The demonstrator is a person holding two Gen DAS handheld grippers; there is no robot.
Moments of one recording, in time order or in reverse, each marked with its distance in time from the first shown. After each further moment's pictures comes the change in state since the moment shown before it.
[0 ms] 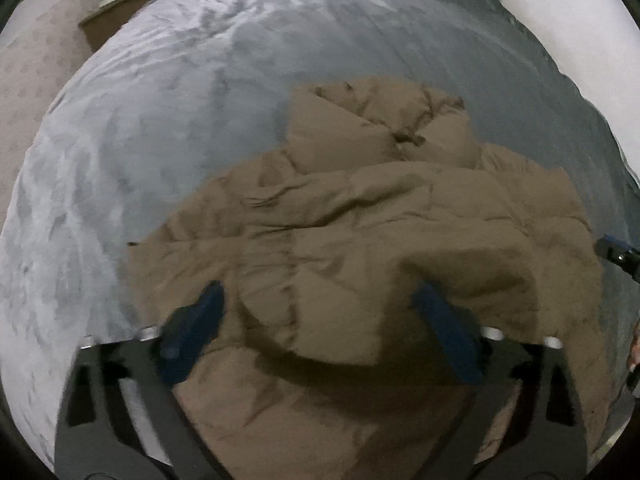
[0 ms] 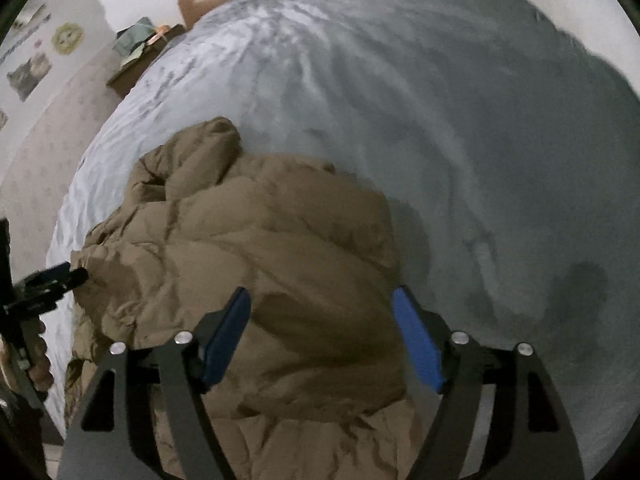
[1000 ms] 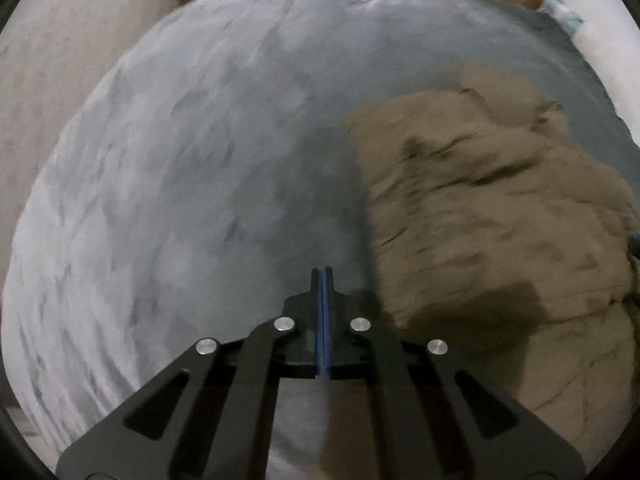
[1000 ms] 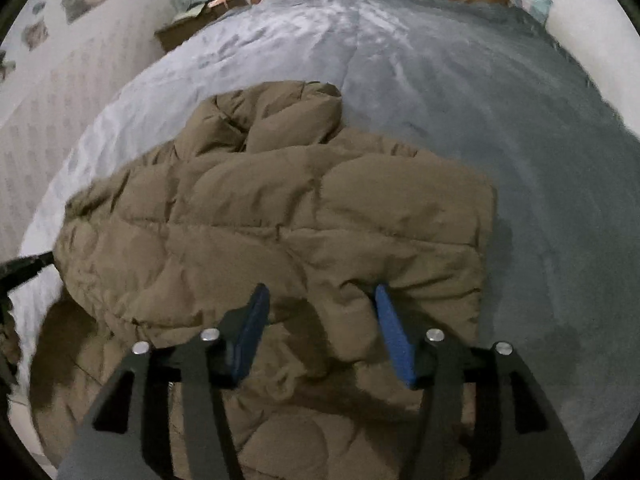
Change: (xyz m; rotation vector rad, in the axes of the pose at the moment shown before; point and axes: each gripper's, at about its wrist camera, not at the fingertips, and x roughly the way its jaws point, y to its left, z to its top) left arm -0.017 0.157 -0.116 -0.241 -0.006 0.141; right arm 0.013 0.115 -0.039 -0.292 -0.043 -0.047
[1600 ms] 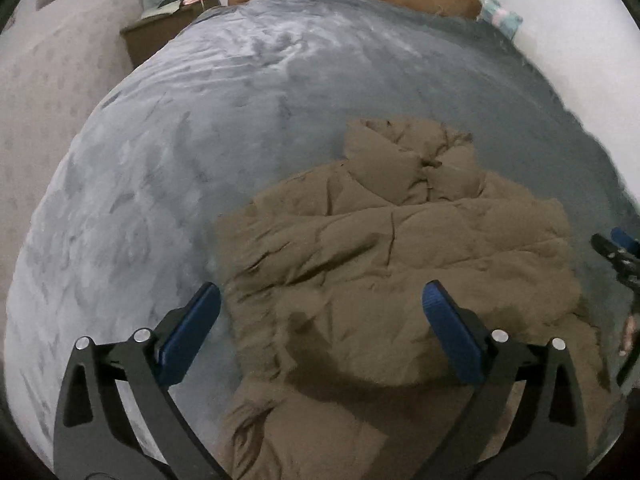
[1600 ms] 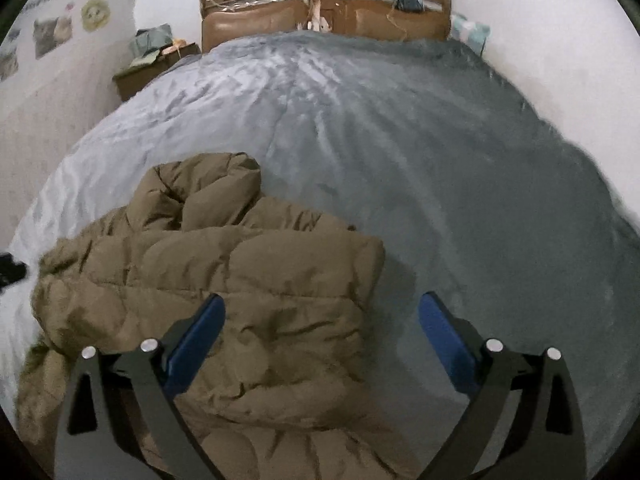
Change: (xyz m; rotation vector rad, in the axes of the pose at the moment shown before) left arm -0.055 -0.132 0.050 0.160 -0.132 -0.098; right arm -0.055 -0.057 0.012 0.121 -0.169 -0.136
